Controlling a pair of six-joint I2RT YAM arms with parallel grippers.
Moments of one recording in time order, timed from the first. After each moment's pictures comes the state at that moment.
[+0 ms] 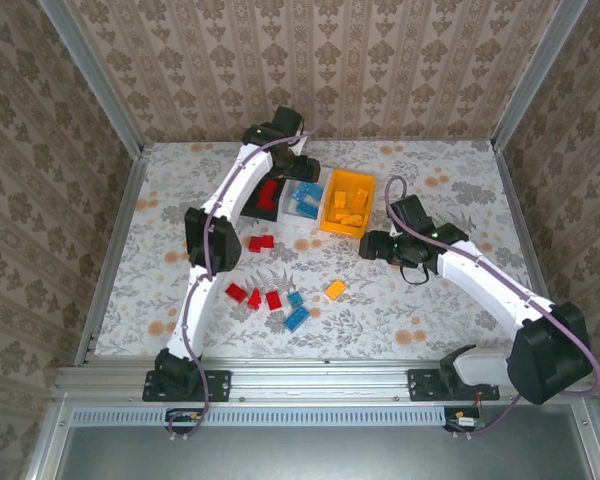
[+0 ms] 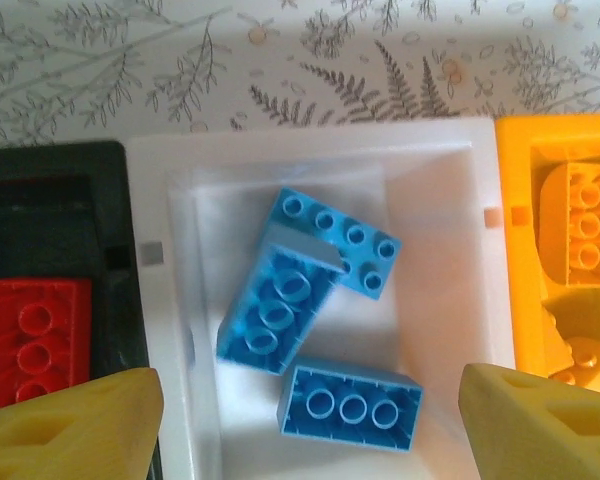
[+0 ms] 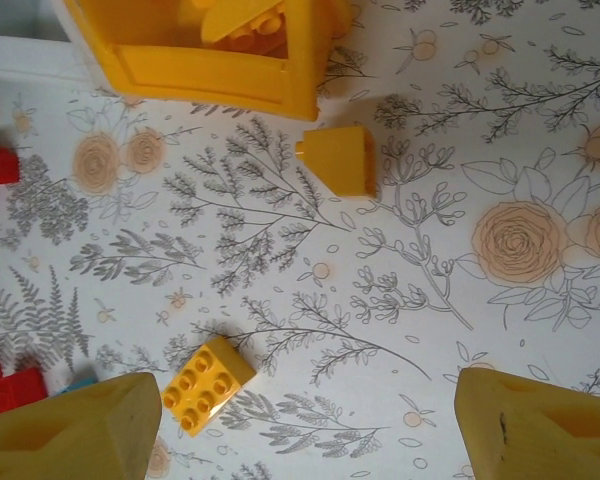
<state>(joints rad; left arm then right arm) -0.50 2.51 2.59 -1.15 0.13 -0.16 0.40 1.30 0.95 -0.67 -0.05 0.56</state>
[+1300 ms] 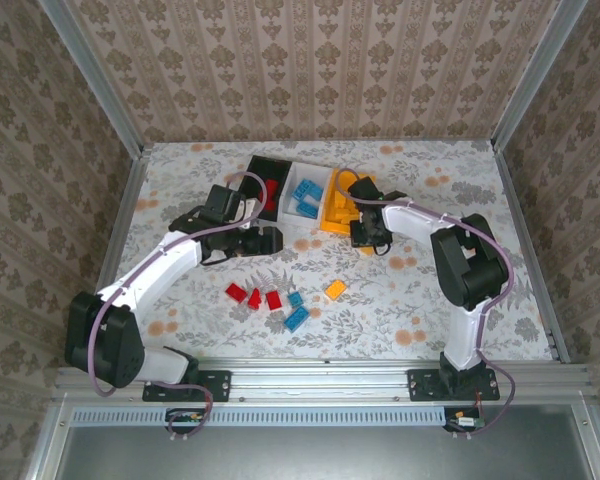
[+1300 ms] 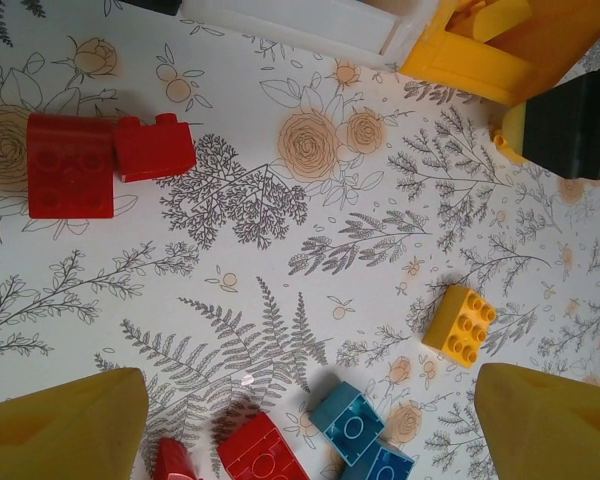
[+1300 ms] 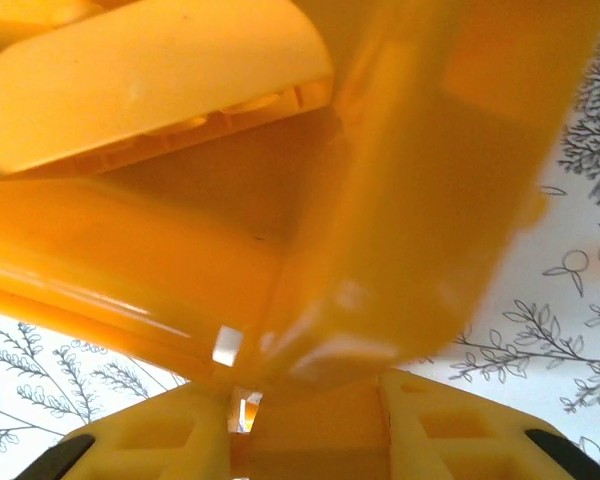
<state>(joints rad) -0.46 1.37 1.02 -0.64 0.33 -0.40 0.40 1.91 1.30 -0.67 0.08 0.37</state>
